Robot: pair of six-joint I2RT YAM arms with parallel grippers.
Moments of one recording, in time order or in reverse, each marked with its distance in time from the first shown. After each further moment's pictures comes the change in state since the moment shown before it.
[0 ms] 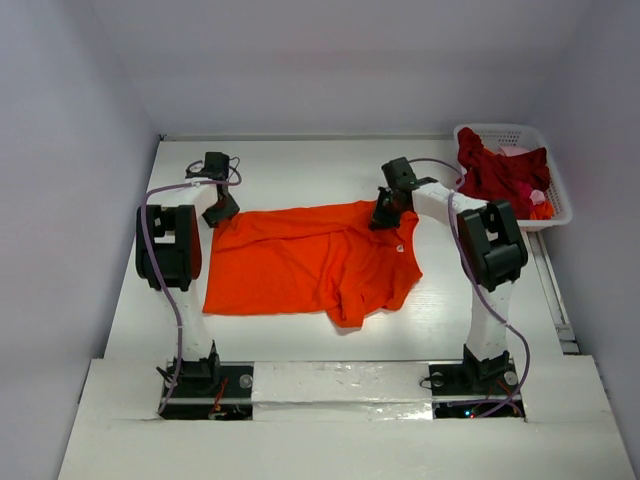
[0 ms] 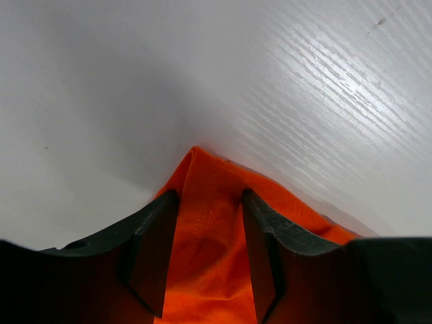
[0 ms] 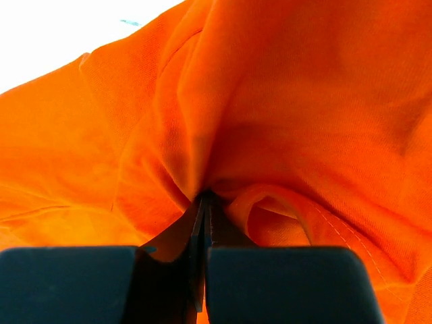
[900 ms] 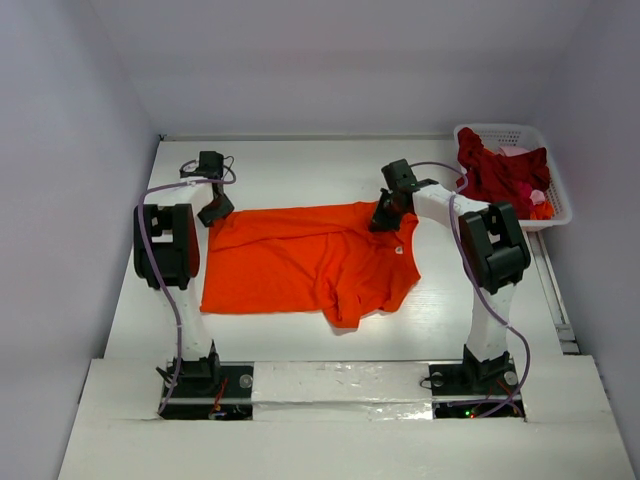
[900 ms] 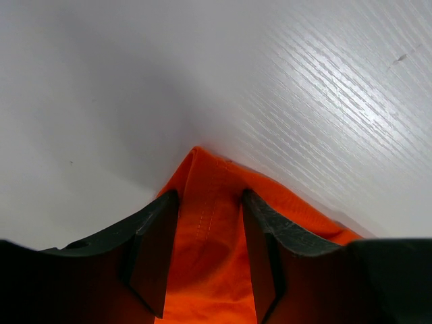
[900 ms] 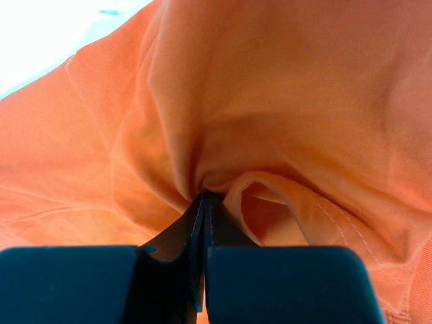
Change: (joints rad) left arm 0.027 0.014 0.019 -0.003 -0.020 0.003; right arm 0.007 -0.034 -0.040 0.000 0.021 0.092
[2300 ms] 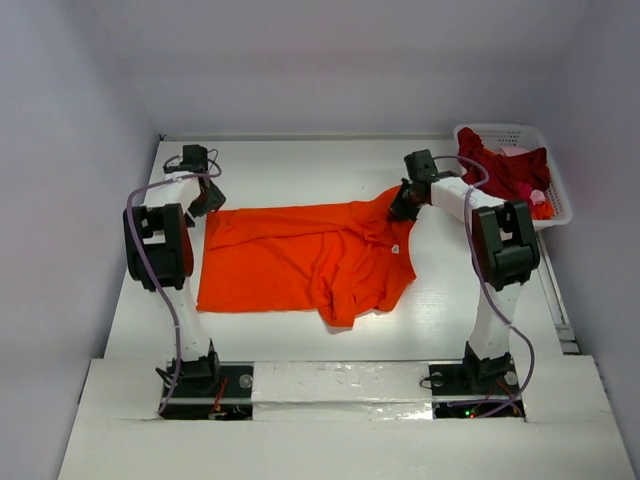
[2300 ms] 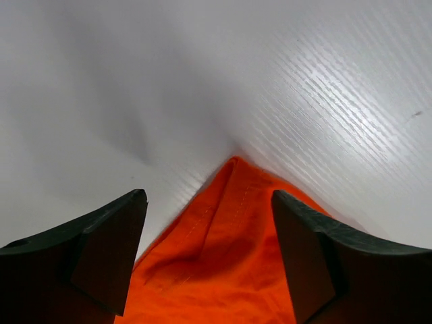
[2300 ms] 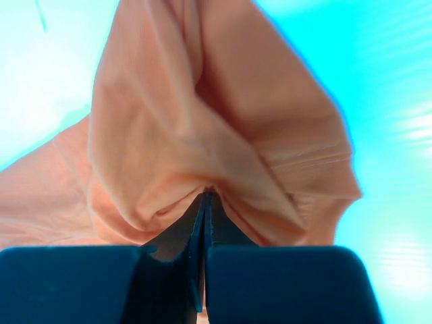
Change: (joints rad) left arm 0.071 -0.003 0.065 -0.066 0.000 0.005; right arm -0.125 -0.001 0.033 -0.022 0.006 -0.005
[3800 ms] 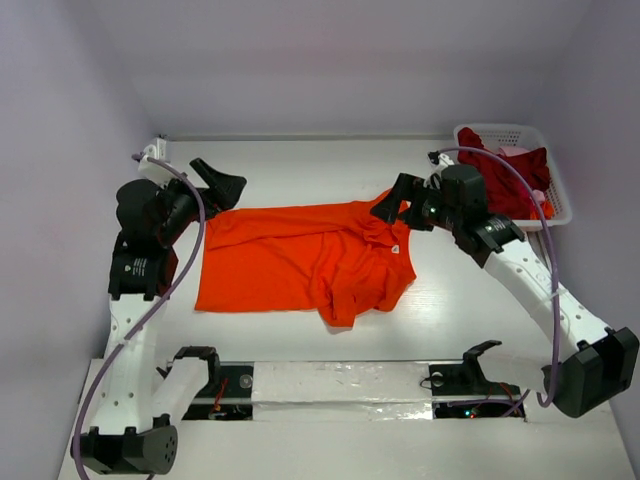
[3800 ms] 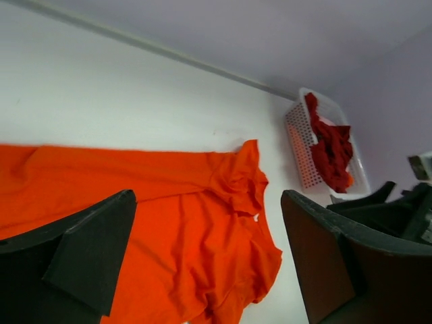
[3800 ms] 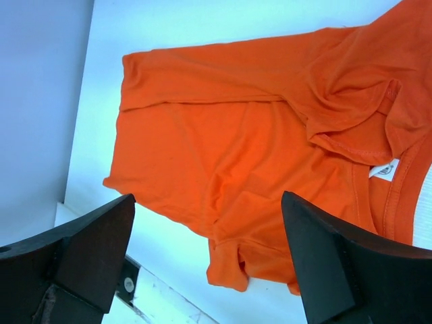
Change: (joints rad) left arm -0.082 -1.141 -0.392 0.237 0.657 0.013; right arm 0.168 -0.837 -0.352 0.099 -0.150 -0.177
